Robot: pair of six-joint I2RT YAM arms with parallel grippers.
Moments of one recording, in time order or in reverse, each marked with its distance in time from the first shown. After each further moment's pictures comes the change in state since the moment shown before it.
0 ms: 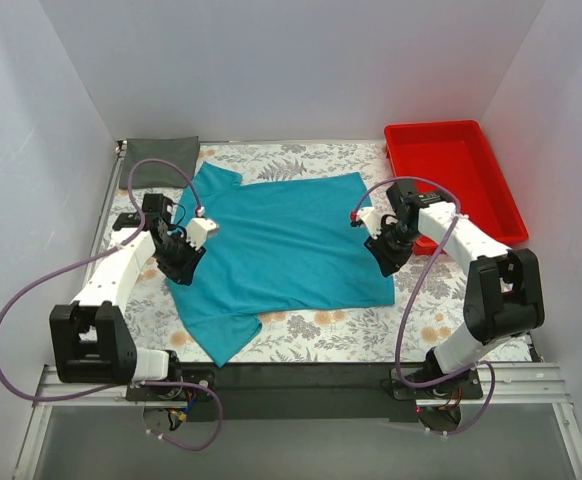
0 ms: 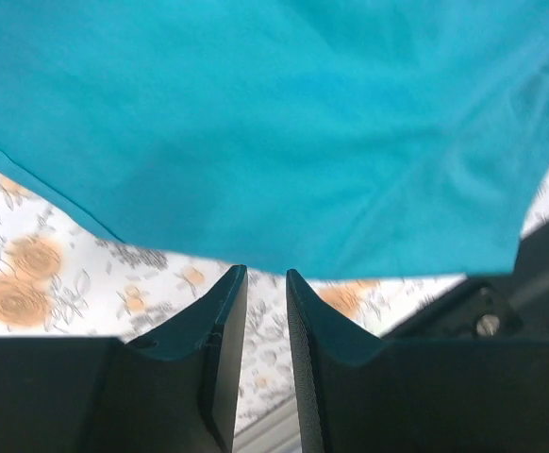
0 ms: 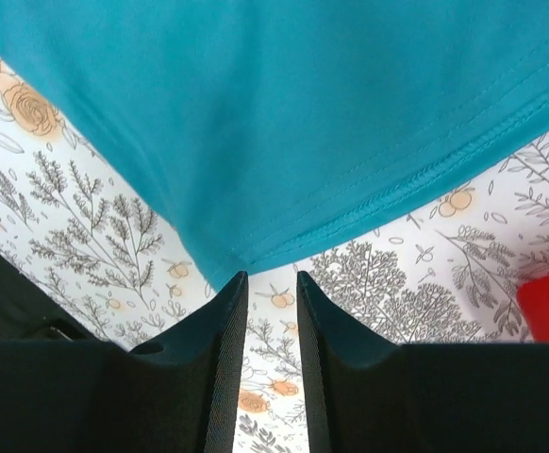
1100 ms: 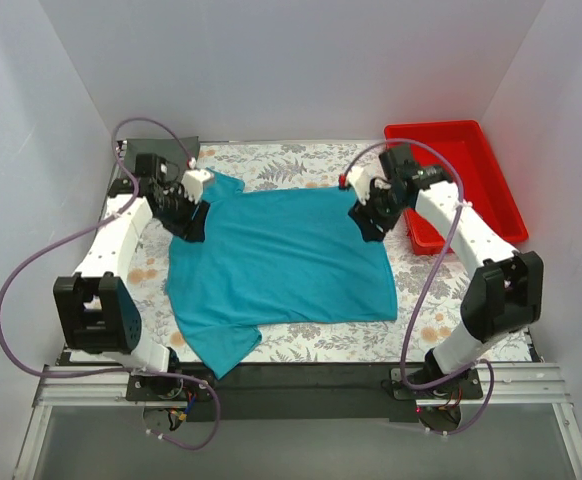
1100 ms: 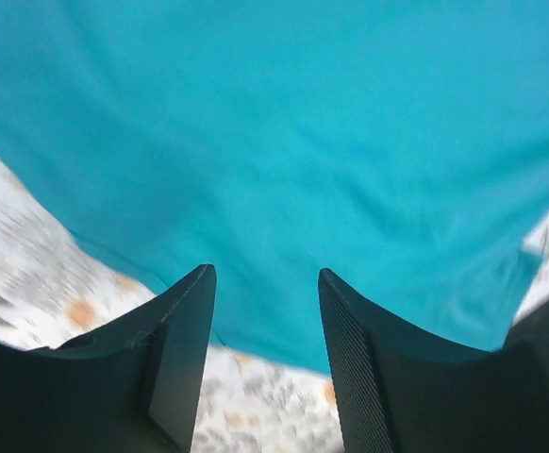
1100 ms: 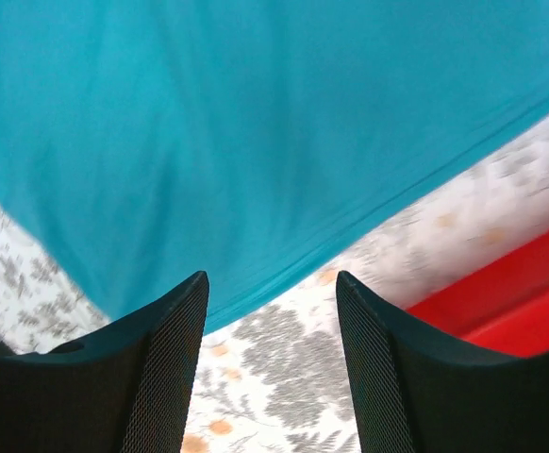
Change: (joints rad) left arm 0.015 0.175 0.262 0.089 0.109 -0.137; right arm 0.073 0.011 0.231 0.019 -0.010 0.023
